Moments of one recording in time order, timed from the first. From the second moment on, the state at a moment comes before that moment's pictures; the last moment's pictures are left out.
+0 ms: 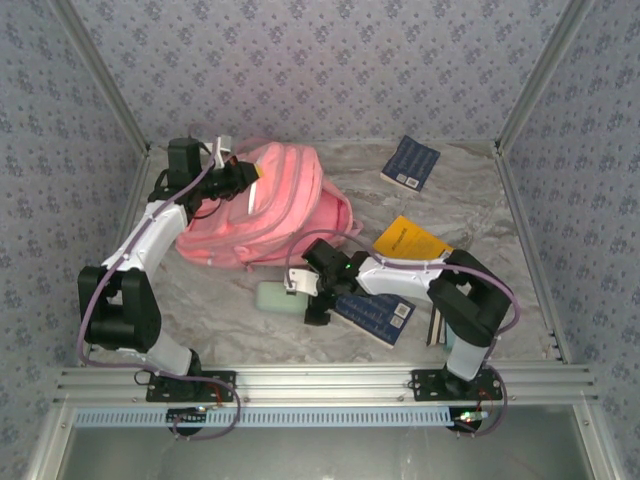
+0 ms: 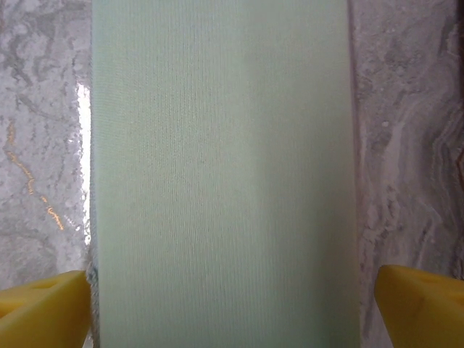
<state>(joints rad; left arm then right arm) -0.12 1.55 1.23 -0.18 0.75 -0.72 0.95 1.76 1.02 -0.34 -0.18 -0.54</state>
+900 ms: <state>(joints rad) -0.11 1.56 1.23 -0.15 0.79 -0.75 0.98 1.55 0.92 -0.27 -0.15 -0.38</state>
